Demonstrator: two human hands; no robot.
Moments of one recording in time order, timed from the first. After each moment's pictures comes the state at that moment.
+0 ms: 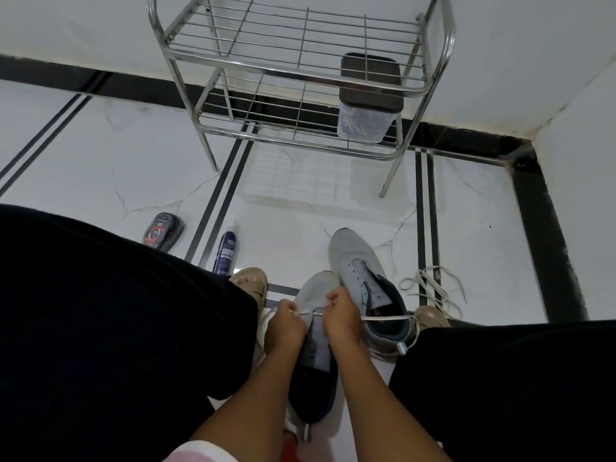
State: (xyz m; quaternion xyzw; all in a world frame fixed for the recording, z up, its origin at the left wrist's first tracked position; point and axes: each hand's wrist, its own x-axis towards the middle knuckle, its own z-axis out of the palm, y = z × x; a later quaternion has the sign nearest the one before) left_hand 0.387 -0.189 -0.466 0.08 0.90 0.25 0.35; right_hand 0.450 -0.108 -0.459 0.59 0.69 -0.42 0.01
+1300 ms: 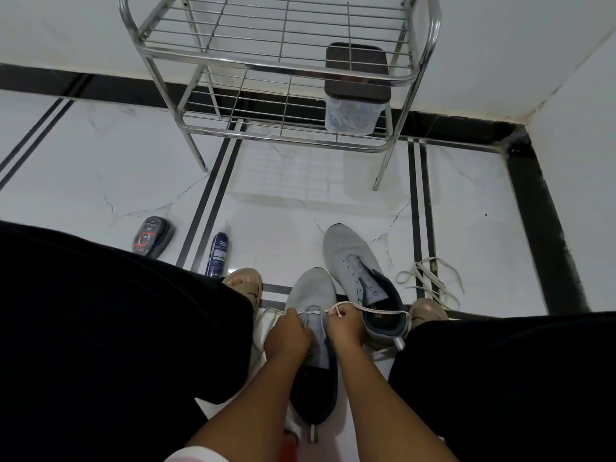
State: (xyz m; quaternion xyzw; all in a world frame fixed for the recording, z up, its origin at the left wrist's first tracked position) left_hand 0.400 -0.187 -0.470 0.21 0.90 0.10 0.36; right_hand 0.470 -0.104 -0.485 0.66 0.57 -0.48 -0.02
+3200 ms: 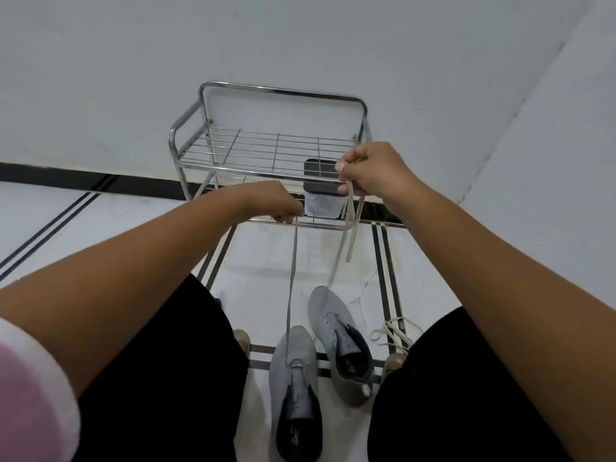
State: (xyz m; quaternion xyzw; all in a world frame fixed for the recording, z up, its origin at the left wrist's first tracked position) left_hand 0.283 -0.116 -0.120 0.42 0.82 0.24 0.32; right_hand 0.430 -0.004 -0.082 0.35 0.79 -0.45 -0.21
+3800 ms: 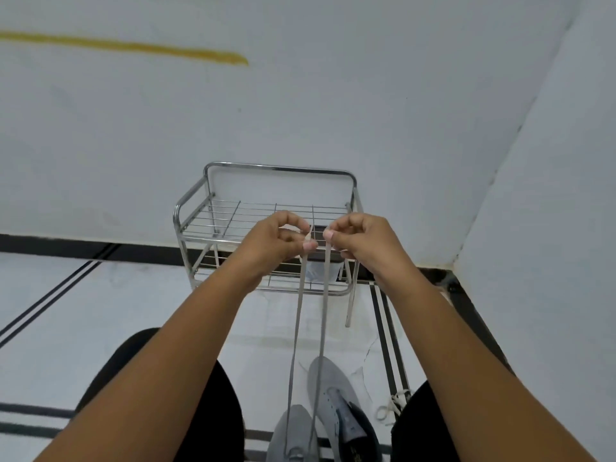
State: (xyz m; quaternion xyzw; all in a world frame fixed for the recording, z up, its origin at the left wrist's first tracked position) left_hand 0.297 -0.117 -0.081 0.39 0.66 0.57 0.31; right_hand 0.437 -0.007 -0.068 0.29 0.75 -0.51 -0.29
